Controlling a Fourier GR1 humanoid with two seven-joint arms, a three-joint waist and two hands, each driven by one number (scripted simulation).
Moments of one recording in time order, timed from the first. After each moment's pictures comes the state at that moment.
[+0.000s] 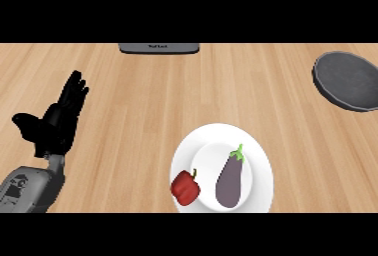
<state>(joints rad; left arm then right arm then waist) -0.25 0.42 -0.17 -1.43 0.28 0.29 0.01 0.90 -0.26 0.75 -2.28 0.78 -0.67 -0.32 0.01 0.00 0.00</state>
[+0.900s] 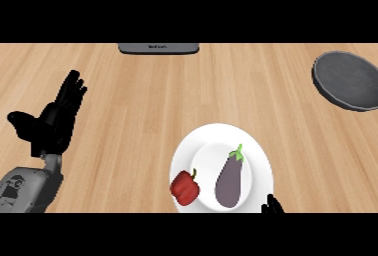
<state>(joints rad) -0.24 0.40 -0.13 -1.44 0.25 0.25 0.04 0.73 -0.08 0.77 -2.15 1.03 -0.50 0.09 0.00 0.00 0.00</state>
